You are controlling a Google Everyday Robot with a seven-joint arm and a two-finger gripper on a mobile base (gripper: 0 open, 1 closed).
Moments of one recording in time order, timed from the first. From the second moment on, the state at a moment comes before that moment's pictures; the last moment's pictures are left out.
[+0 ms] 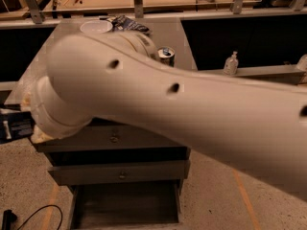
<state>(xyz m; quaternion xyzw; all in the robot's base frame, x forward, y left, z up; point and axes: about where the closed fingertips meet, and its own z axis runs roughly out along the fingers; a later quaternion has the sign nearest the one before) 0.412 0.229 0.916 -0.81 0.41 0.04 0.42</state>
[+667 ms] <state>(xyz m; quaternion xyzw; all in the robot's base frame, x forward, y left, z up) 0.426 0.185 0.868 -0.74 0.50 0.07 0.44</state>
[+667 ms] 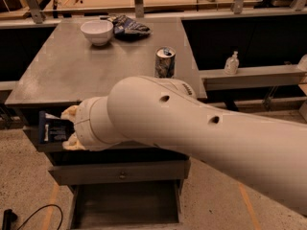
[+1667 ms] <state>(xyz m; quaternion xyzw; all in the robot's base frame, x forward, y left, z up) 0.466 -0.008 0.737 -0.58 0.70 0.10 0.40</state>
